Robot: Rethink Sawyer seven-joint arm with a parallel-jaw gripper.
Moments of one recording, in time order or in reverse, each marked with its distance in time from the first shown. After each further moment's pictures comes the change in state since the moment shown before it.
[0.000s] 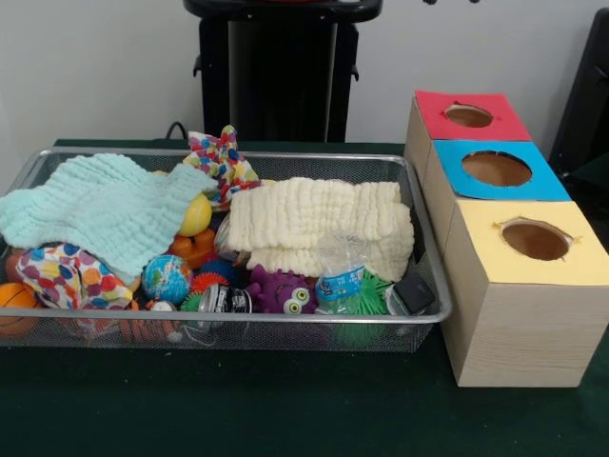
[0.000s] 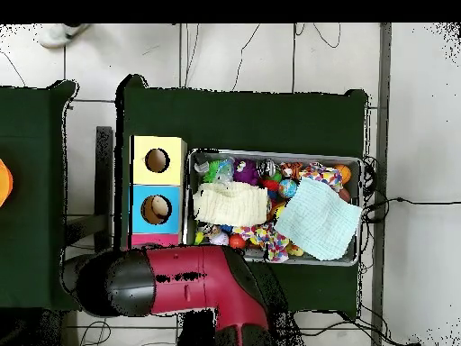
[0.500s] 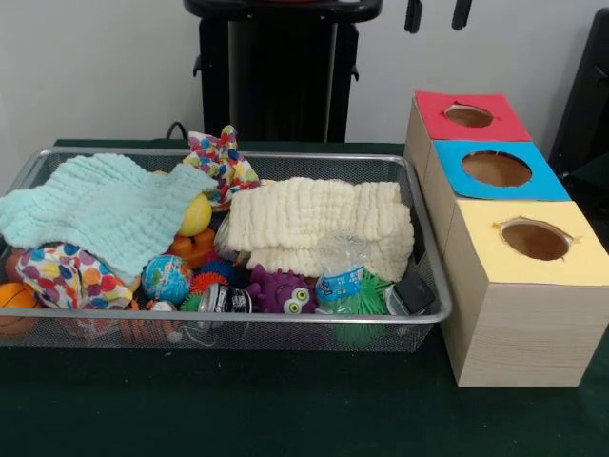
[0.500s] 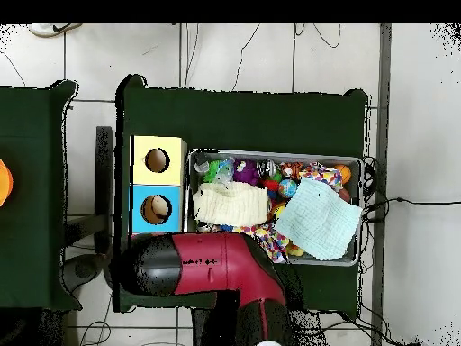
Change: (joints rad) arm -0.077 0.068 0.038 0.000 0.000 -0.061 0.000
